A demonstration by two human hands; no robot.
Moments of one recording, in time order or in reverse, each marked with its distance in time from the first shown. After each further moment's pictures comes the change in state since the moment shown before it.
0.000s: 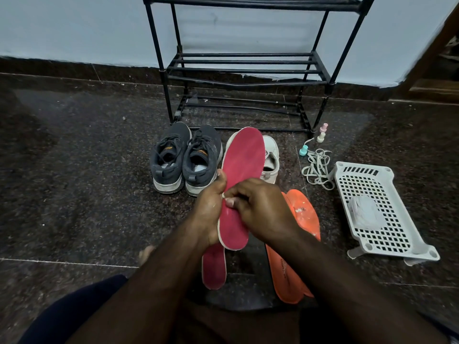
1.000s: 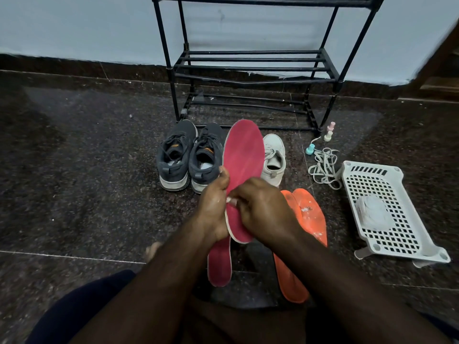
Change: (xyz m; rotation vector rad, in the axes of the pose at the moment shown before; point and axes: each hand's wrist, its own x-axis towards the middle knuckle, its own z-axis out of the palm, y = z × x) left_hand 0.005 0.004 -0.010 -0.075 0.044 0.016; right_hand -0.002 -0.007 0.007 -0.158 -0.072 -0.028
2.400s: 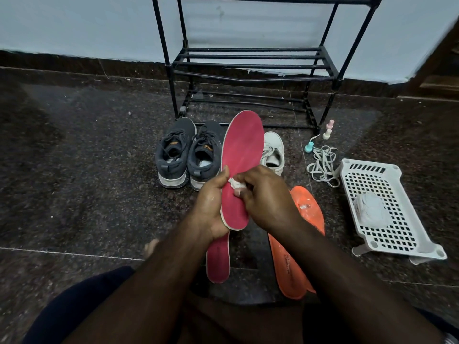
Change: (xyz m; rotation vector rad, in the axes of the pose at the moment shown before) left_hand -0.009 0.001 0.003 -0.018 -0.063 -0.045; right_hand 0.010 0.008 -0.006 0.075 0.055 0.118
